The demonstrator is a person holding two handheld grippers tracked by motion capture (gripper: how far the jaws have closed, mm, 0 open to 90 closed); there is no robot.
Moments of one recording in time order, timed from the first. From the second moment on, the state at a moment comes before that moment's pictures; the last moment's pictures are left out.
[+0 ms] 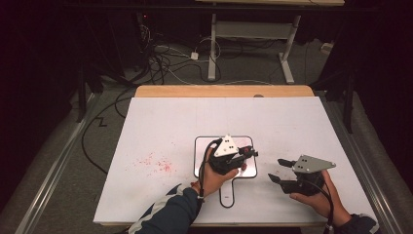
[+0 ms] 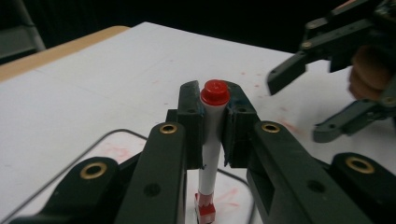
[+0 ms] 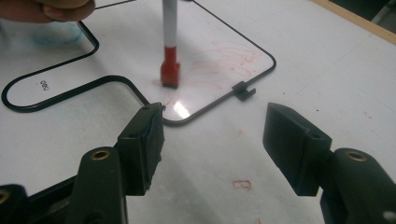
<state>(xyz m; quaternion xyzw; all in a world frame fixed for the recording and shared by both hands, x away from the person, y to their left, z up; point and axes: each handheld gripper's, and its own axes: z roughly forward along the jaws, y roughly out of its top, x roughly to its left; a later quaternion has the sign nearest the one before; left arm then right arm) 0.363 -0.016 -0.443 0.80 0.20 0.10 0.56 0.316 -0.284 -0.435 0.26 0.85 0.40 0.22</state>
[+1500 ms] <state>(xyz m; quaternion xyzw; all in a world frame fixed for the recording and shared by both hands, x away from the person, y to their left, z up) 0.350 -0.024 -0.445 0.81 0.13 0.11 0.57 0.310 -0.288 -0.431 0.26 0.85 0.40 0.23</state>
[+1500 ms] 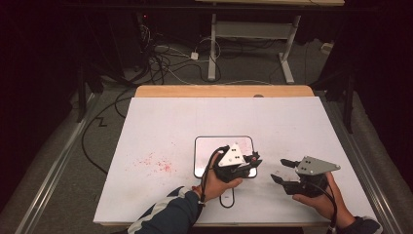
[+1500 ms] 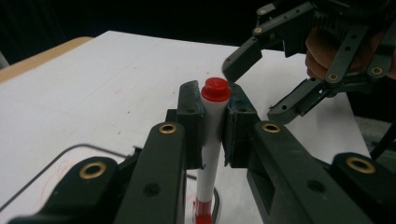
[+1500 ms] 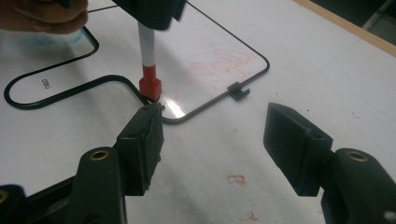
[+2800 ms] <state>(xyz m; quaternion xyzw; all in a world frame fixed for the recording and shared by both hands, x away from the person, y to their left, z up) 0.374 -0.036 -0.445 0.81 0.11 0.08 0.58 0.308 -0.291 -0.430 0.25 0.85 0.40 0.23</state>
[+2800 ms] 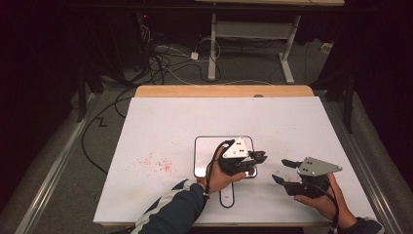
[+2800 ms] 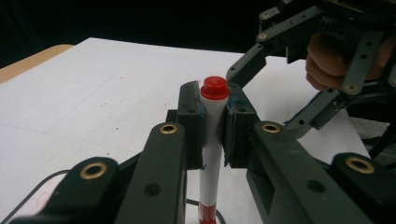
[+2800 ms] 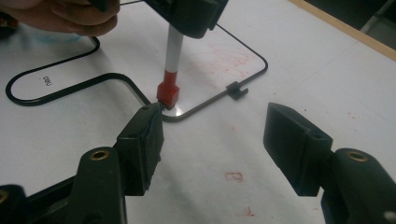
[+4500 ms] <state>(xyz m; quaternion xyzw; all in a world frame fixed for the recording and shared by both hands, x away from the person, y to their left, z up) 0.402 0.000 -0.443 0.82 0.11 0.12 0.56 0.305 -0.292 -0.429 0.25 0.85 0.40 0.24</state>
